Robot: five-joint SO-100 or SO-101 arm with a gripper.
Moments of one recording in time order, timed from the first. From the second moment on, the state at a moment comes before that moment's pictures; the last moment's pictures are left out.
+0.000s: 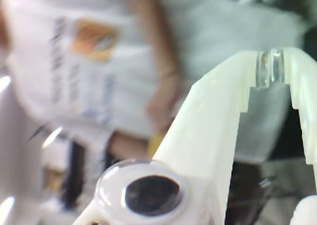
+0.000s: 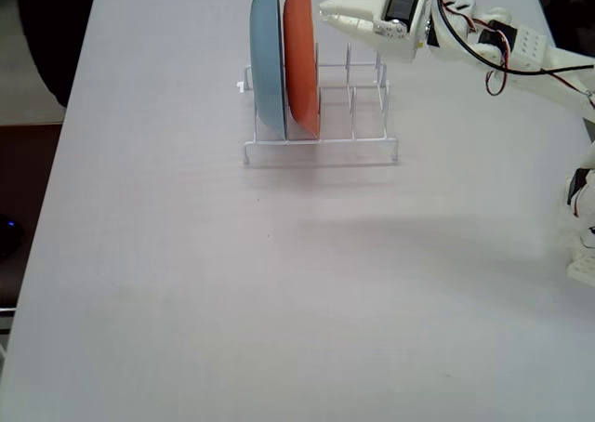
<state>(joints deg) 16.7 108.2 84.7 12.8 -25.8</state>
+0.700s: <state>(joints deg) 25.2 88.3 70.8 20.1 -38.2</state>
